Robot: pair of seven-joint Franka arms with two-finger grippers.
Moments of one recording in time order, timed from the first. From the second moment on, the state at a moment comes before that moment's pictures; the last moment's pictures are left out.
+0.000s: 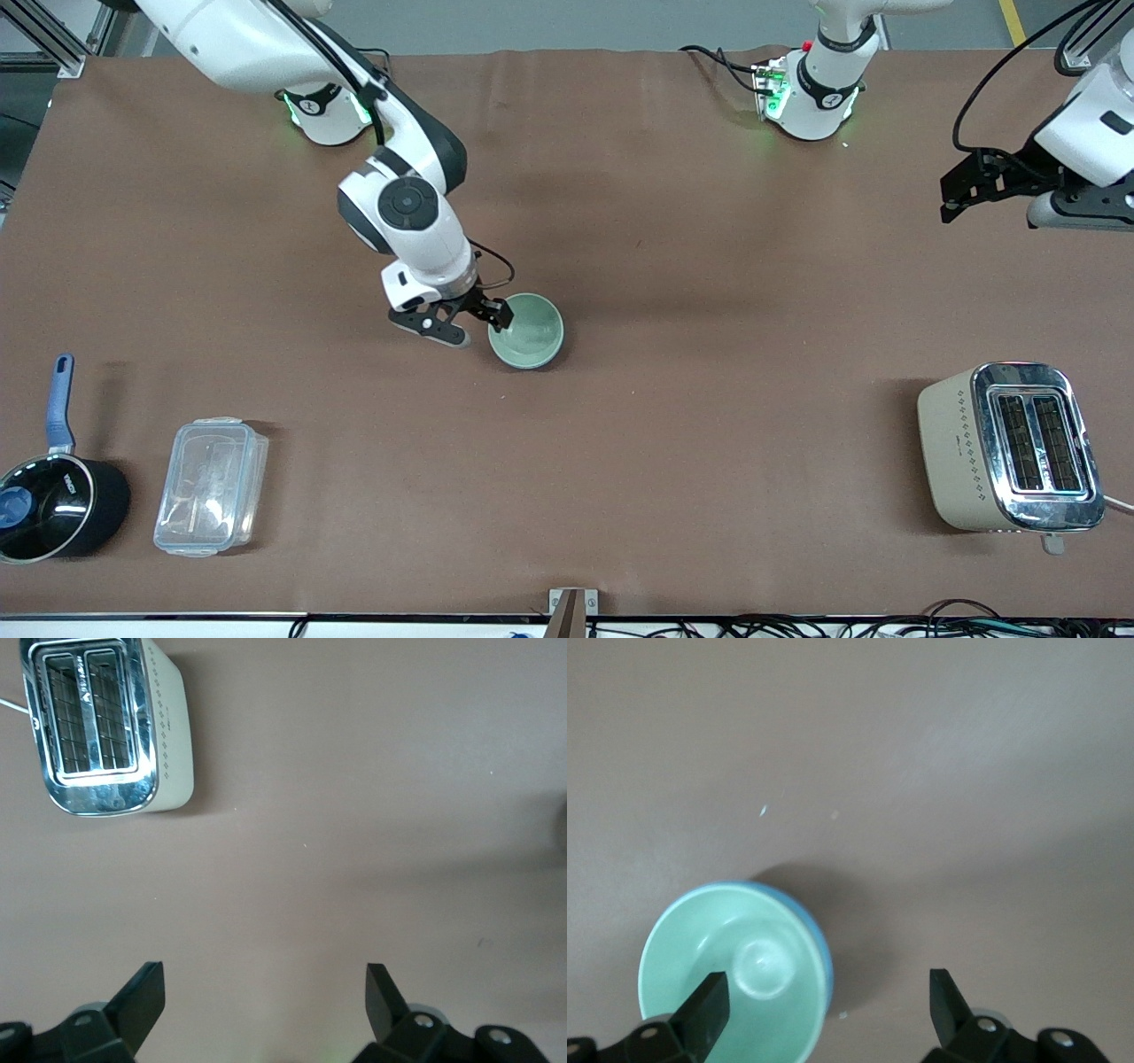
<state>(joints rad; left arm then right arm) -0.07 -0.05 -0.08 -1.57 0.02 1.53 -0.02 0.01 0.42 0.62 -1.88 -0.37 2.26 1.16</state>
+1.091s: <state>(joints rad) -0.07 -0.07 -0.07 -1.59 -0.02 1.54 -0.02 -0.02 -0.05 0.03 -1.74 0.02 1.69 0.17</state>
